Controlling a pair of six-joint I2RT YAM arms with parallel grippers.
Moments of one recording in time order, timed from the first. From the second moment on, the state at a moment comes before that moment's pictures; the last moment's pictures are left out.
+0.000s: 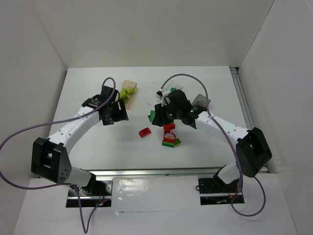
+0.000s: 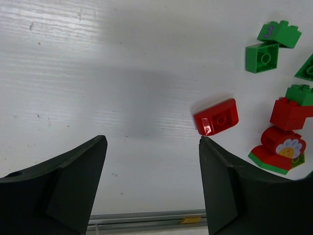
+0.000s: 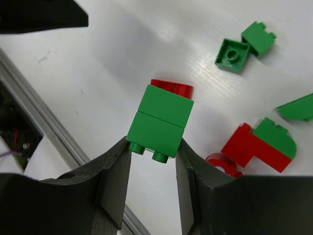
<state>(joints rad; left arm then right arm) -0.32 1.42 1.12 -0.75 -0.08 -0.60 0.67 1.48 1.07 -0.26 -0.26 0.29</state>
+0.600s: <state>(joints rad) -0.30 1.39 1.02 -0.46 0.54 -0.40 0.53 1.55 1.15 -0.38 -0.64 0.10</state>
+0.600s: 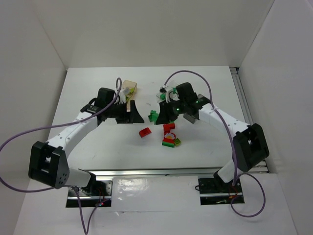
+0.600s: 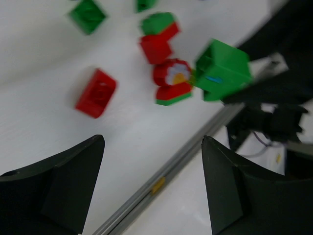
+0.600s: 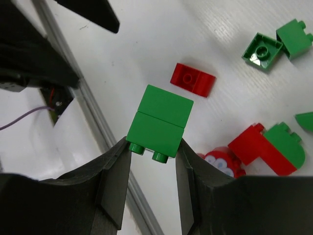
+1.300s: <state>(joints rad) -0.33 1.41 0.90 0.08 1.20 -0.49 0.45 1.43 1.14 -0.46 -1.09 0.06</state>
